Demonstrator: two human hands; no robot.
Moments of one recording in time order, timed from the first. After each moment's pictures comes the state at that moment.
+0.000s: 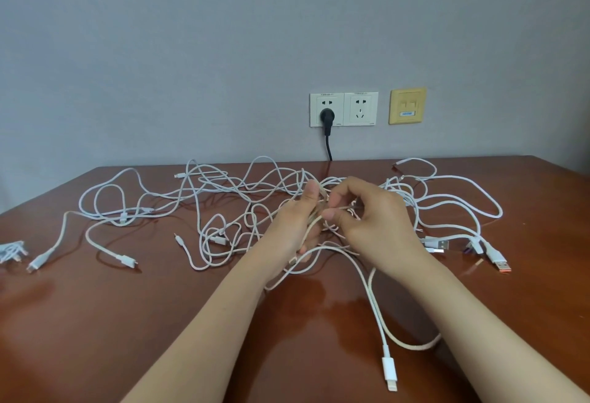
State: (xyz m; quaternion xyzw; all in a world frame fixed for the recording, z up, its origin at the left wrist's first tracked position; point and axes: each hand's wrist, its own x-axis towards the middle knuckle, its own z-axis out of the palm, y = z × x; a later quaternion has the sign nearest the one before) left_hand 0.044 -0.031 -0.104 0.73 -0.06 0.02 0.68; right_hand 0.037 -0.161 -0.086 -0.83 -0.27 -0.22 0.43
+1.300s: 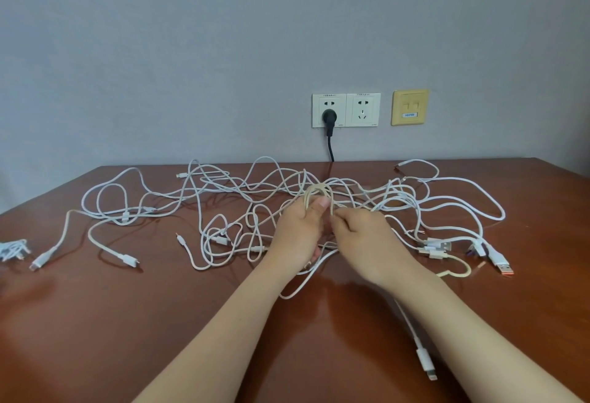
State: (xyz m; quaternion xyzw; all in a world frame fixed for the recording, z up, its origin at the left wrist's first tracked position) left_hand 0.039 -0.043 -0.109 0.77 -0.03 0.17 0.62; right_hand 0.044 -0.153 -0.103 -0.89 -0.24 -0.13 0.35
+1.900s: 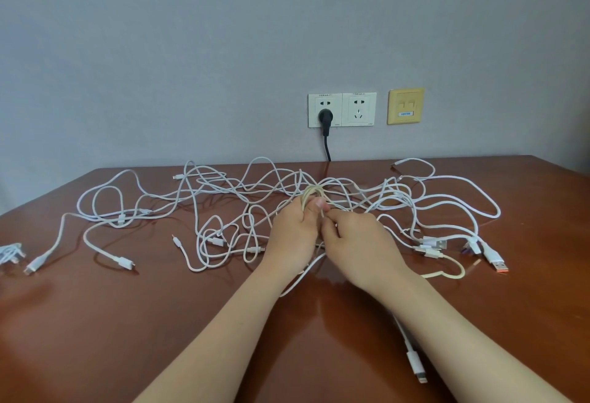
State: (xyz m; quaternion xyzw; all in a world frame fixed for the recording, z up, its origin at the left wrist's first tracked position) left_hand 0.047 -0.040 -0.118 0.81 -0.05 0.24 0.53; right_hand 0.038 -0.149 -0.105 -0.92 -0.22 -0.18 0.28
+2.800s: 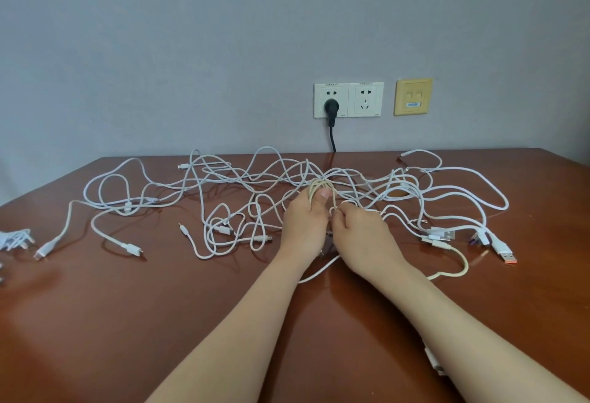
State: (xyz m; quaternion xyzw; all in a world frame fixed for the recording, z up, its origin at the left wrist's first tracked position) left_hand 0.060 -0.049 -0.128 0.76 0.03 0.24 0.60; right_hand 0.051 -0.144 -0.121 -0.92 -0.16 -0.12 0.33
